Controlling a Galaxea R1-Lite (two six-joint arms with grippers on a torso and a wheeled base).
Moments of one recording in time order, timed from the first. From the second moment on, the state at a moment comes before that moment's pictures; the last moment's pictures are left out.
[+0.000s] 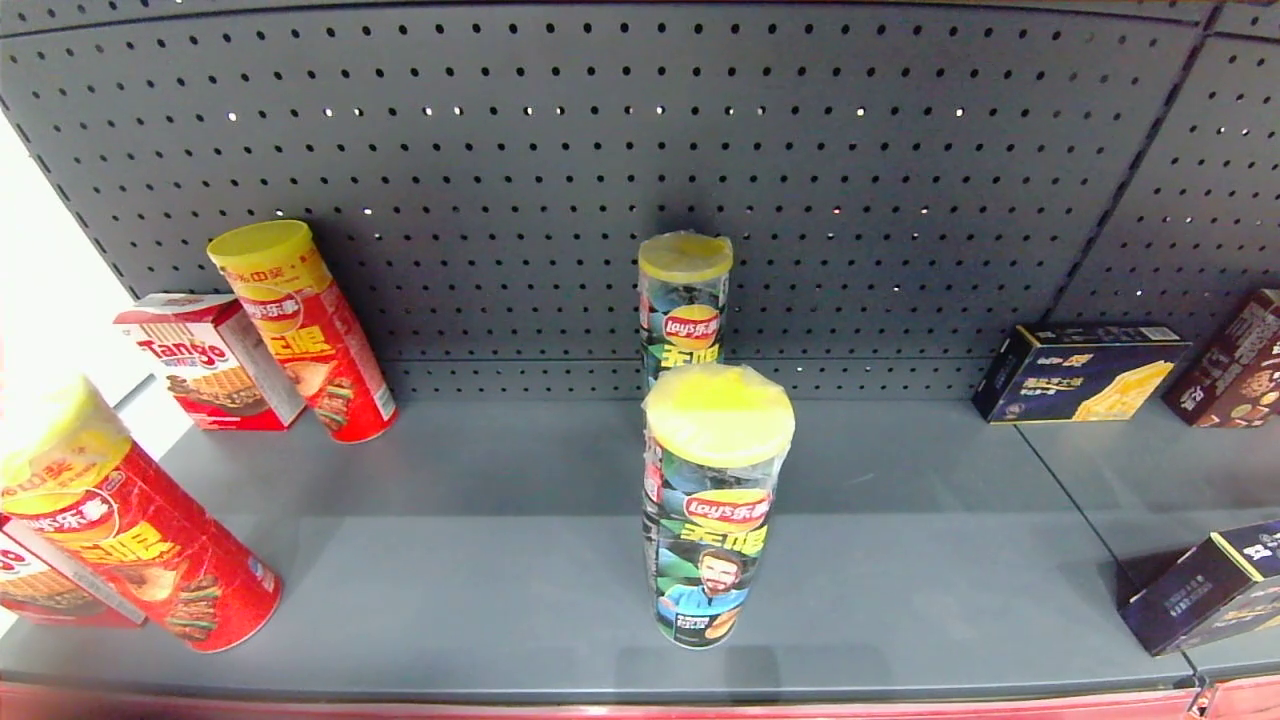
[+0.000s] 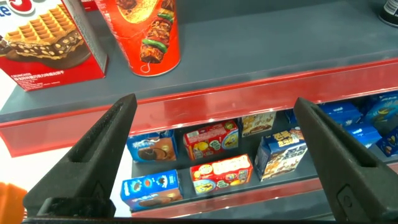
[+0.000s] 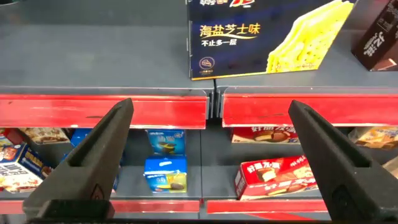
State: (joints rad) left arm 0.00 0.00 0.00 0.01 -0.14 0.07; right arm -0.01 0.00 0.00 0.00 0.01 -0.02
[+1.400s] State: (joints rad) left arm 0.00 0.00 0.00 0.02 -0.15 0.07; right arm -0.02 0.00 0.00 0.00 -0.03 -0.01
